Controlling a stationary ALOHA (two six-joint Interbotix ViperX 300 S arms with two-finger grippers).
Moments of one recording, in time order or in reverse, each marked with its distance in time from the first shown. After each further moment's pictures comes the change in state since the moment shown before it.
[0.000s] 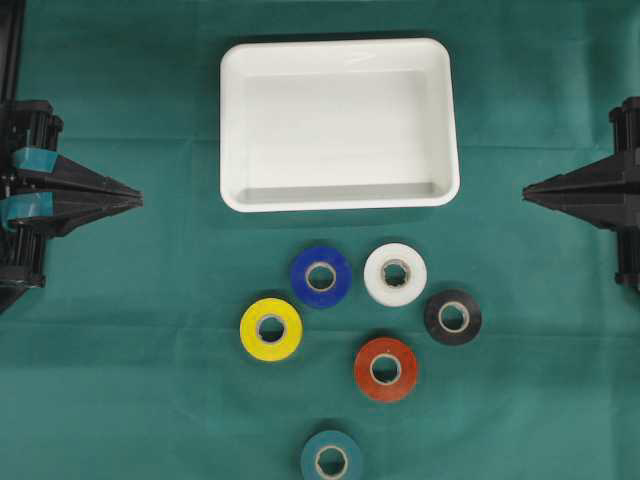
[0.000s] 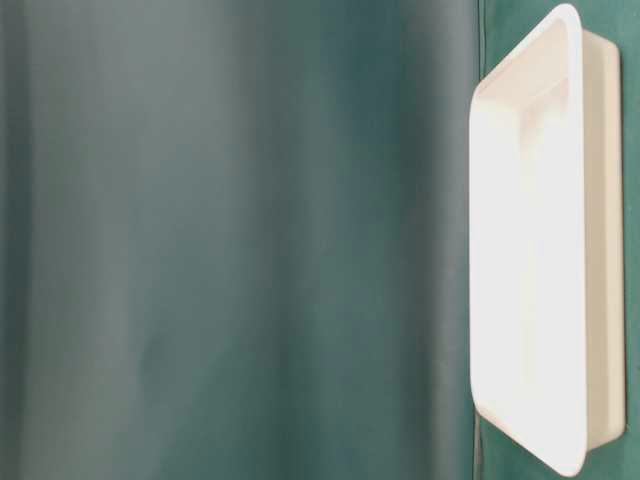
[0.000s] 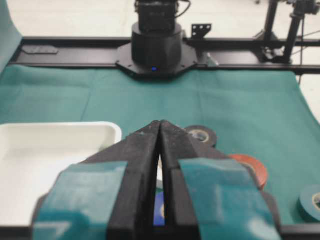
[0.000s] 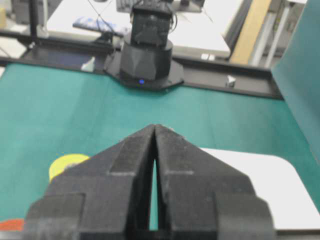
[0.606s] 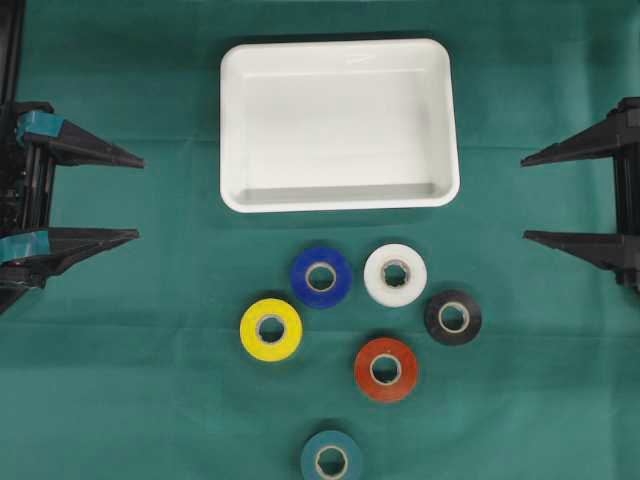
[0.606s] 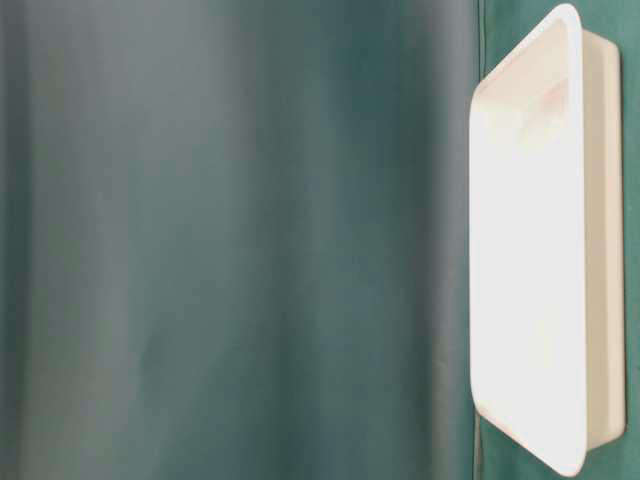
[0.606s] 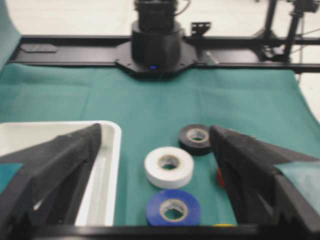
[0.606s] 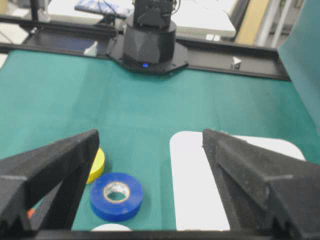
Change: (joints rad) left arm -0.002 0.002 0.000 0.000 0.002 0.000; right arm -0.002 0.000 -0.025 0.006 0.071 0.023
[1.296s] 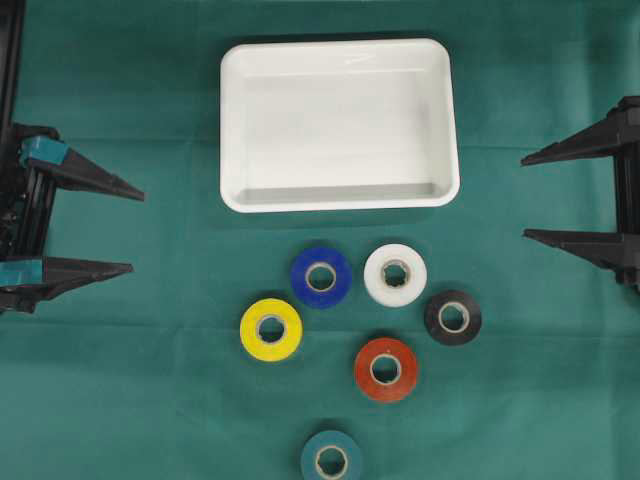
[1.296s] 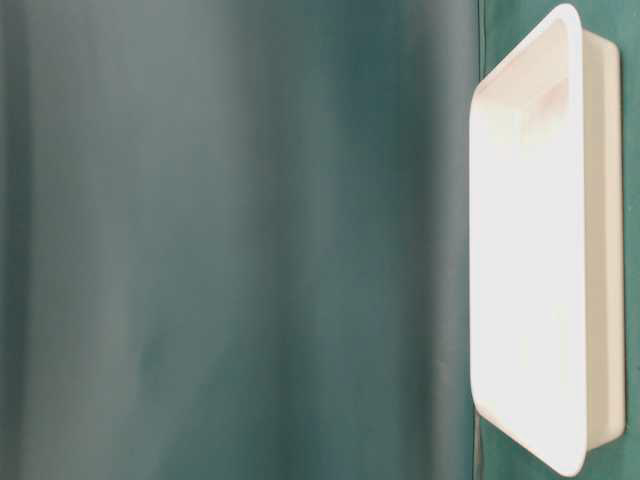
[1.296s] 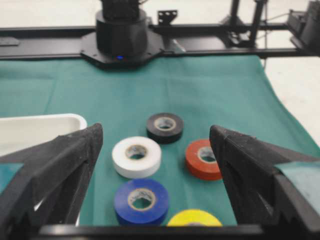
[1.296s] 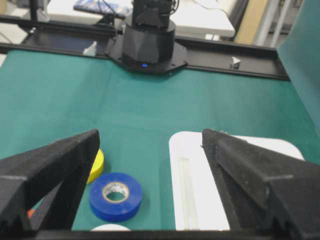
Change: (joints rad) left arm -0.095 0.000 0.000 0.000 0.034 -0.009; right arm -0.002 0.000 -0.005 0.000 0.003 0.000
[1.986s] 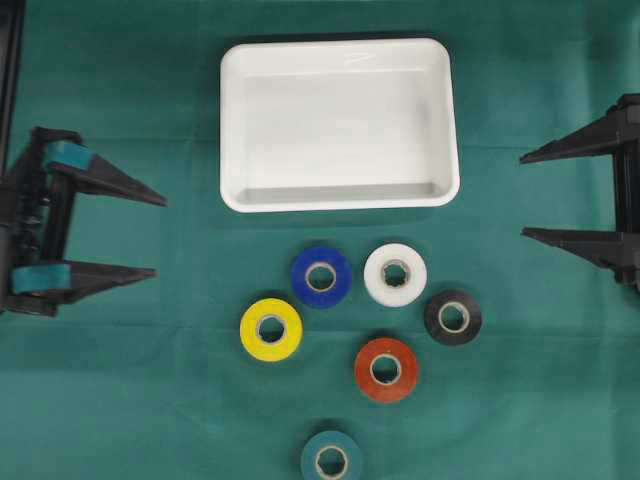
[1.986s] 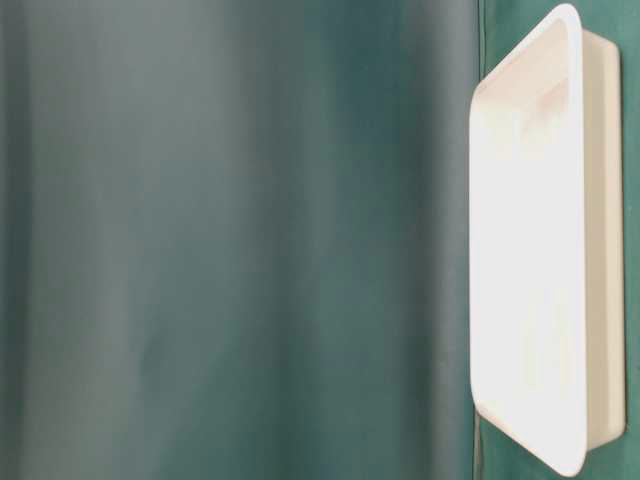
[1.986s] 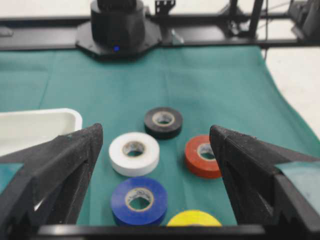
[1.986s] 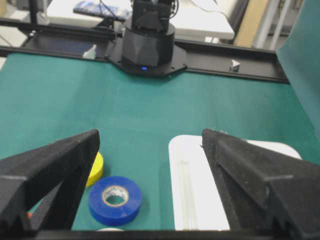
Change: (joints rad) left arm -0.002 0.144 -0.066 -0.002 -0.029 0.000; right arm 0.000 0.011 -0.009 0.000 0.000 0.000
